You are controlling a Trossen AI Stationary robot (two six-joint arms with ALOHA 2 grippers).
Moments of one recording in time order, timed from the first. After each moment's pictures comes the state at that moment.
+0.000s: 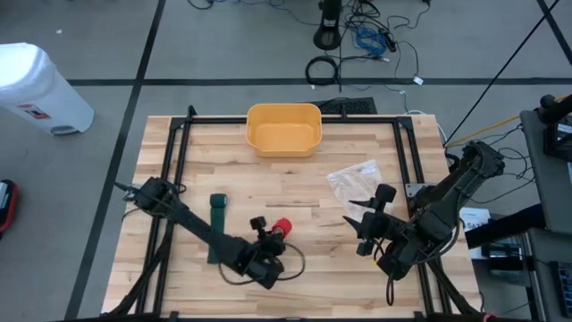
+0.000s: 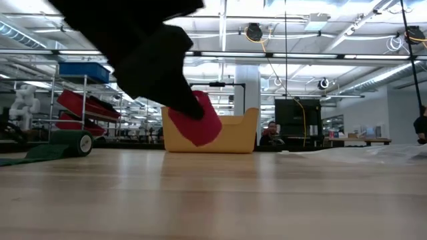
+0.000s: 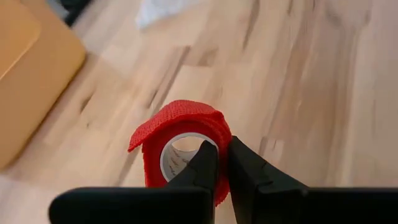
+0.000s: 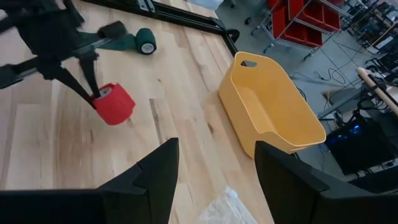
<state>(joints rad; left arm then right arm) -0.57 1.98 1.25 -0.39 -0.86 -0.60 0.77 1.39 1.31 -1.12 1.05 0.71</state>
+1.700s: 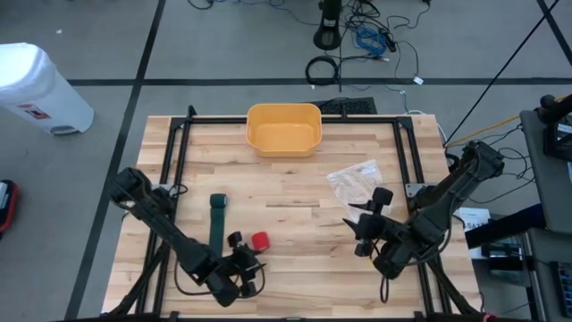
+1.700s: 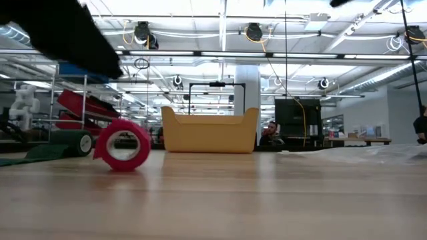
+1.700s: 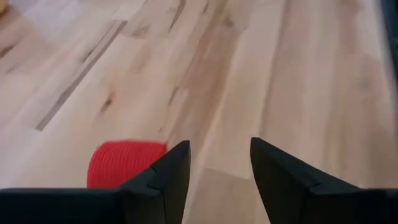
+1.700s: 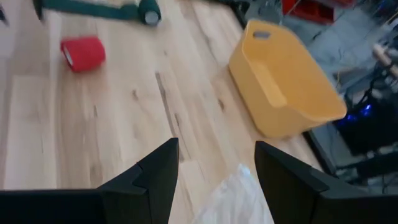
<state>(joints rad) -0.78 1.74 1.05 -0.30 -0.73 -0.85 0.75 1.39 1.20 -1.08 0.98 0.78</state>
